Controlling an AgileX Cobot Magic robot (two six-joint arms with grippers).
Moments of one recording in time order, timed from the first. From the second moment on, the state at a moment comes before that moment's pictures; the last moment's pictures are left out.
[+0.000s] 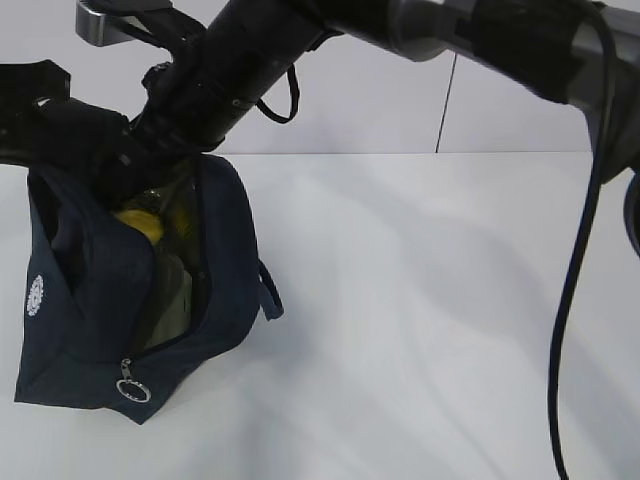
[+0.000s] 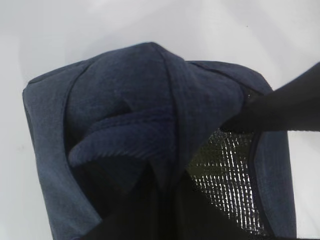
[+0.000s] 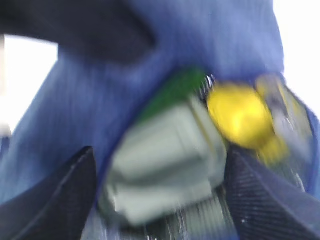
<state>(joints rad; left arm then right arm) -0.19 1.43 -1.11 -0.38 0.72 -0.02 0.61 2.30 -2.25 0.64 1.14 -0.76</state>
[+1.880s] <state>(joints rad) -0.19 1.43 -1.11 -0.40 0.72 0.01 0.36 2.30 -2.07 0.91 1.23 -0.64</state>
